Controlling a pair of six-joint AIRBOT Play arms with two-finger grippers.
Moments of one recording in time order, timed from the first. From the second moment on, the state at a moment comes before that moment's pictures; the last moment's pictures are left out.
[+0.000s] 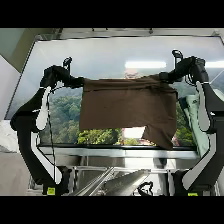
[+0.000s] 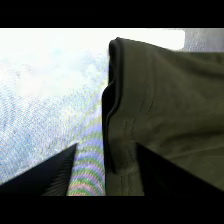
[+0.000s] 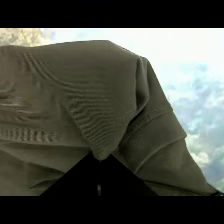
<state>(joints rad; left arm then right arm) 0.00 -2.00 1.79 -1.91 1.02 1.72 -0.03 -2.03 1.91 1.85 -1.12 -1.70</state>
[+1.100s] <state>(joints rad) 0.08 -1.67 1.19 -1.97 1.46 1.68 -0.30 -1.47 1.45 1.74 -1.52 -1.60</state>
